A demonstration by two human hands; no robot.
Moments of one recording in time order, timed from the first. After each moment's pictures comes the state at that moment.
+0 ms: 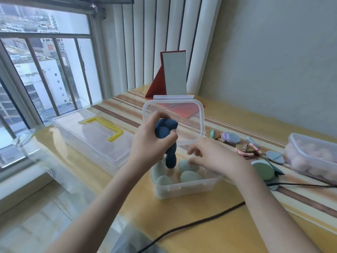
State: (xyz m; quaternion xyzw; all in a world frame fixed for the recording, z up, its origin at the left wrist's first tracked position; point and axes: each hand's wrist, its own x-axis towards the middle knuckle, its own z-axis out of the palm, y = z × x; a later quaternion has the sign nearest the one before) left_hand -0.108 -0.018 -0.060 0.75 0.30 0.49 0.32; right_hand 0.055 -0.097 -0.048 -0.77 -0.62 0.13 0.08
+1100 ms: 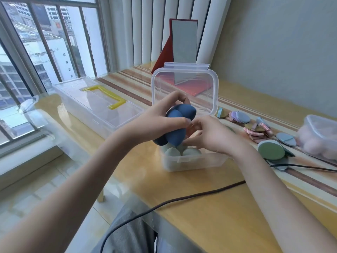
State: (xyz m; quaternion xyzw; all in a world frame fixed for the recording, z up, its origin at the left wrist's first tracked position) left_hand -0.120 -0.028 -0.055 0.80 0.21 0.27 0.50; right_hand 0.046 -0.099 -0.065 -0.70 -0.62 0.25 0.24
